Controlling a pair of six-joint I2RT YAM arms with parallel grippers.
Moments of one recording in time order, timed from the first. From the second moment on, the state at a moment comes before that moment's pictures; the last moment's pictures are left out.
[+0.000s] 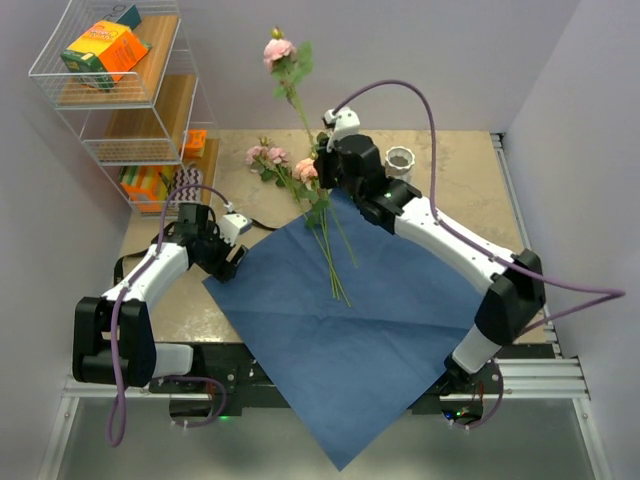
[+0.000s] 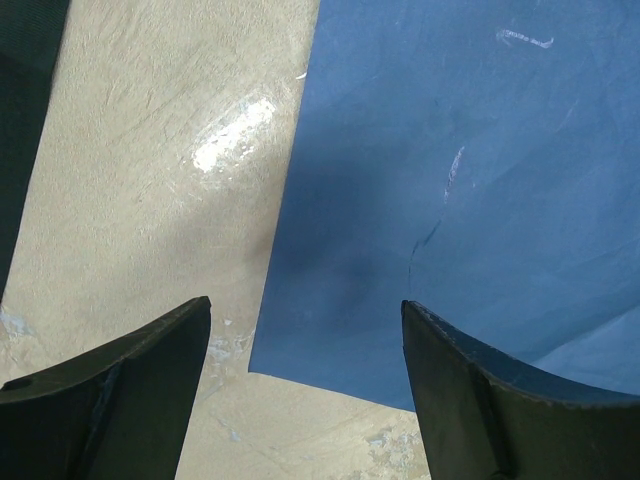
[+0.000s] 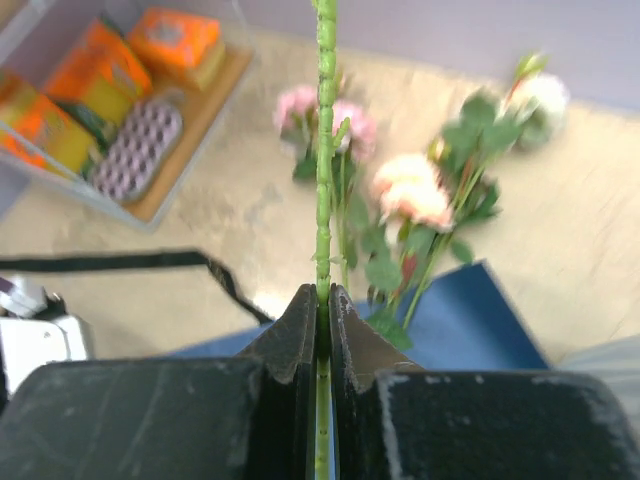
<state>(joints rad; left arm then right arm) -0.07 1.32 0.75 -0.53 0.22 0.54 0.73 1.66 1.51 -0.16 0.25 0.24</state>
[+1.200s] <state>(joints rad) 0.00 1.30 0.85 -0.61 0.36 0.64 0.46 1.62 1.41 1.07 0.53 -0.40</state>
